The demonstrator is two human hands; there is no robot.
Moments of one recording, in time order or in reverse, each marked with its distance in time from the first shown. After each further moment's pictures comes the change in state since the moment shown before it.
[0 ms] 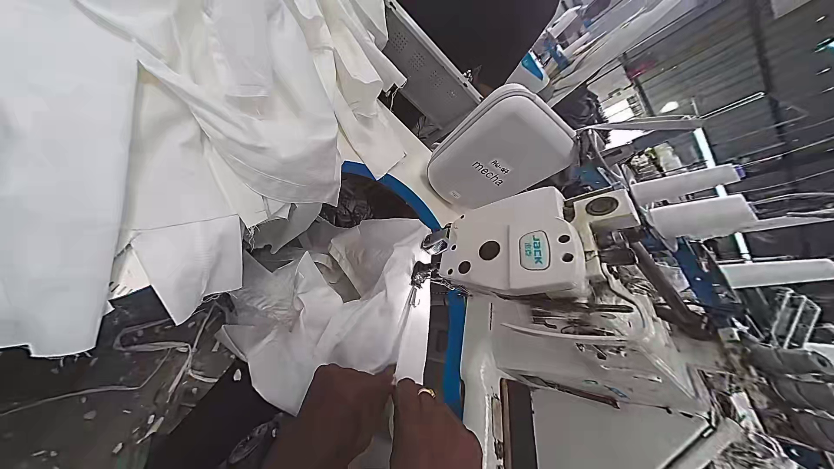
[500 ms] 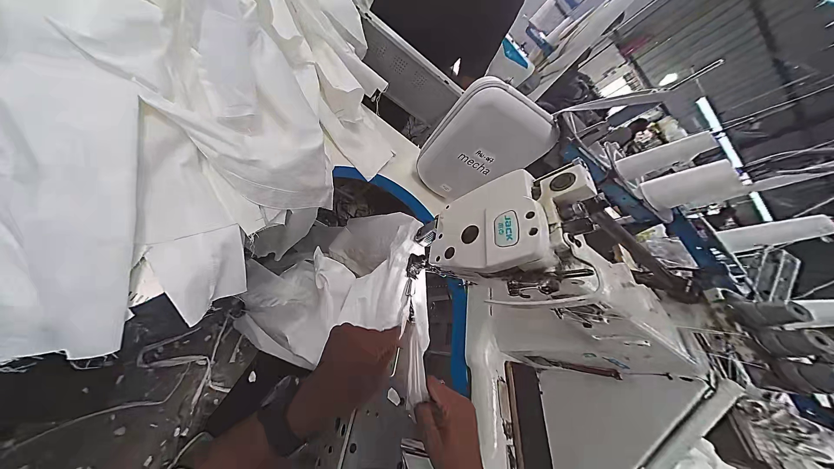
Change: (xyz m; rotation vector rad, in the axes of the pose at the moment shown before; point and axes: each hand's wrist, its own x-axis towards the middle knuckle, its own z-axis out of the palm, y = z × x) left_hand 0.035 -0.006 -0.001 0.050 -0.124 -0.010; right_hand -0.020 0.062 0.074 0.627 0.151 0.047
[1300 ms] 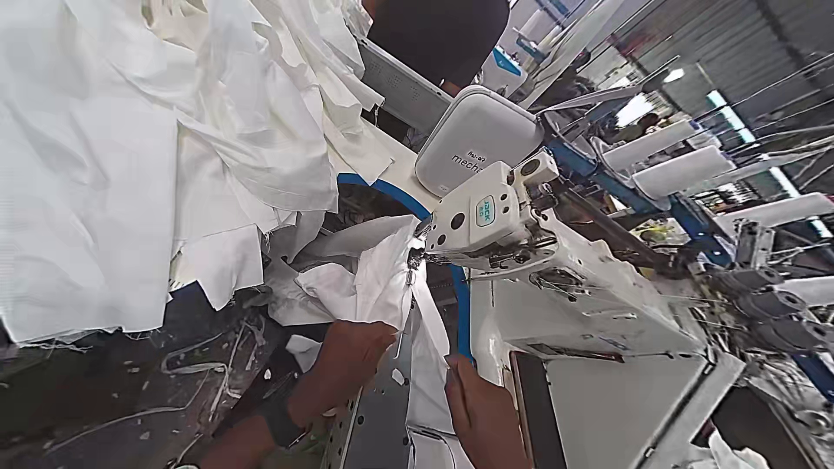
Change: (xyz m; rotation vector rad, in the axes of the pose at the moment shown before) left_hand -0.019 0.003 -0.016 -0.069 -0.022 -0.064; right_hand 0.000 -0.003 -0.030 -0.123 0.115 -0.149
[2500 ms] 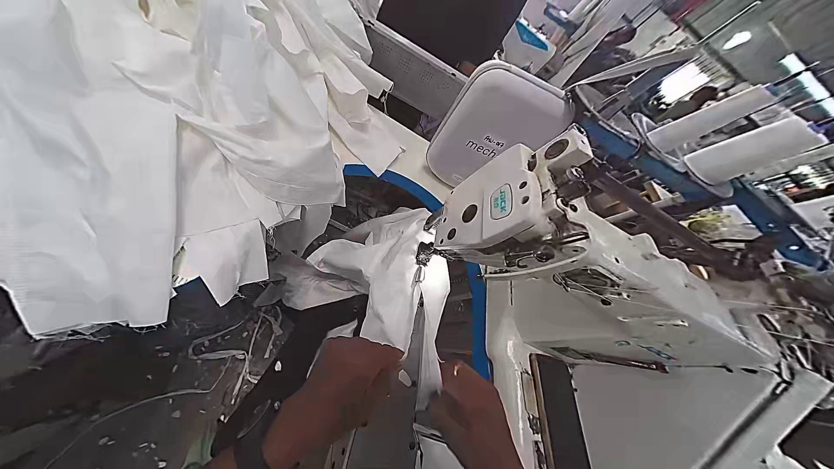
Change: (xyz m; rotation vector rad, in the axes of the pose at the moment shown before) left_hand -0.011 0.019 -0.014 0.137 -0.053 0.159; right_hand 0.003 0.005 0.019 0.176 -0.112 -0.088
